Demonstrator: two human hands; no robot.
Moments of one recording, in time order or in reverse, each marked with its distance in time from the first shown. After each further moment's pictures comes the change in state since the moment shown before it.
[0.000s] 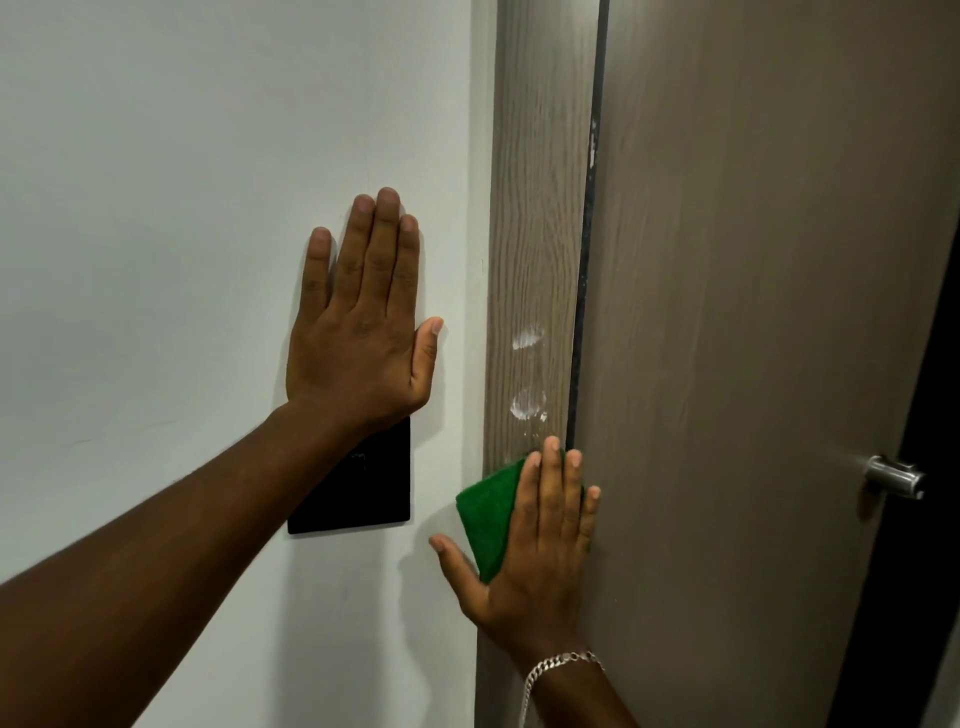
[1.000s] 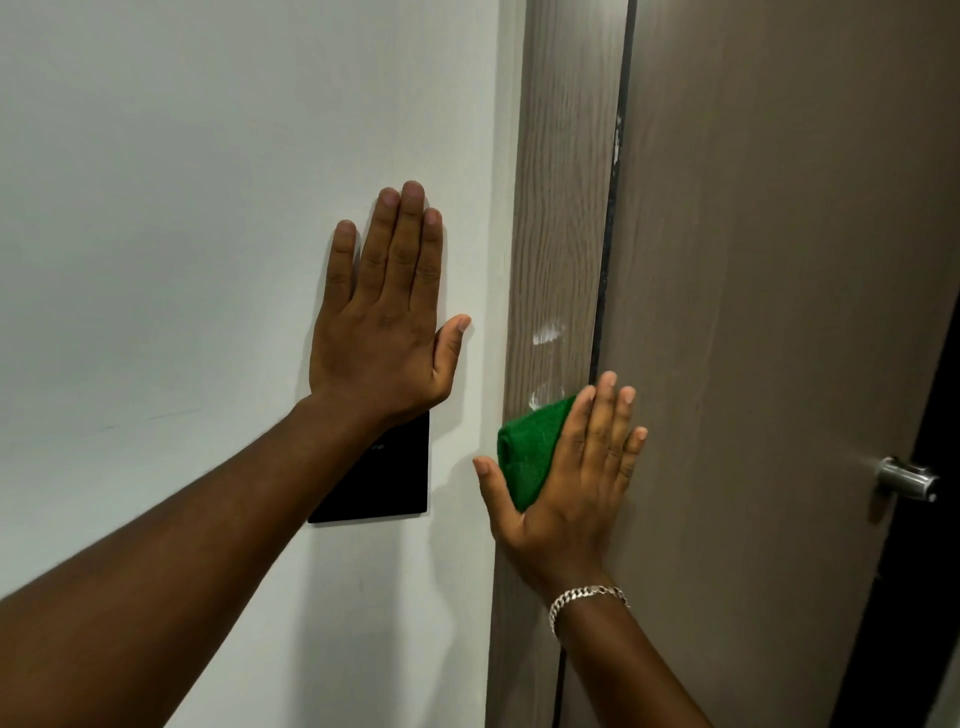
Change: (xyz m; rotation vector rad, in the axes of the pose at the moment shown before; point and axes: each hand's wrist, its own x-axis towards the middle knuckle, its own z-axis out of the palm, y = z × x) left_hand 0.000 -0.002 -0.001 0.008 -0.024 0.002; right_hand 0.046 0.004 -0.009 0.022 0.080 0.048
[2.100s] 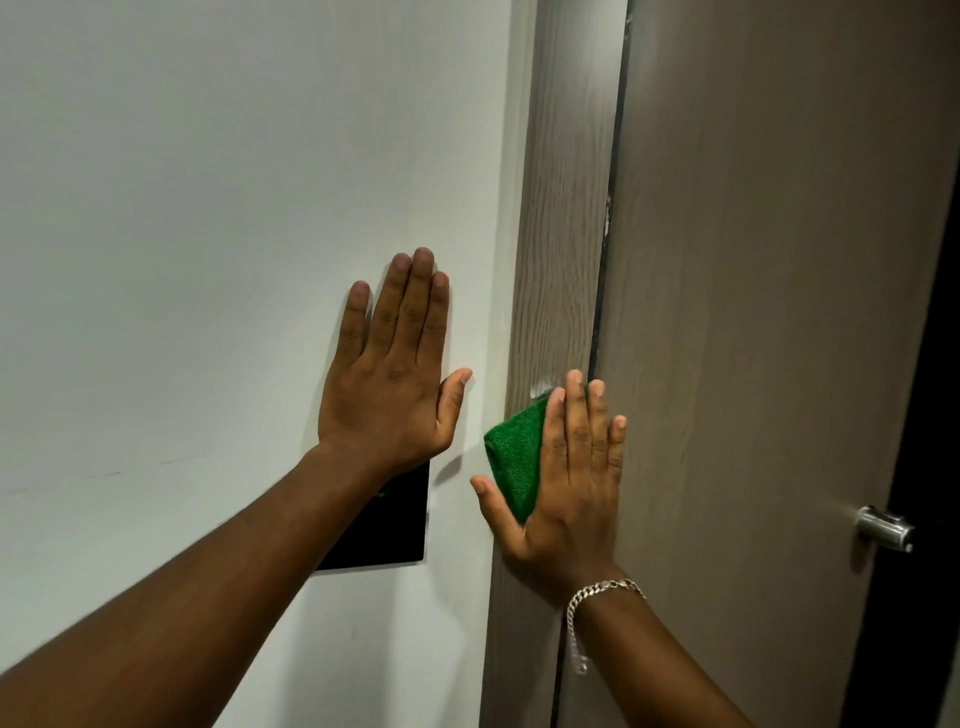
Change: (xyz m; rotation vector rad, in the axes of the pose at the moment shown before) left_hand 0.000 0.000 -0.003 -0.011 -0.018 -0.011; right_hand 0.049 -0.004 -0.005 -0.039 -0.010 -0.221
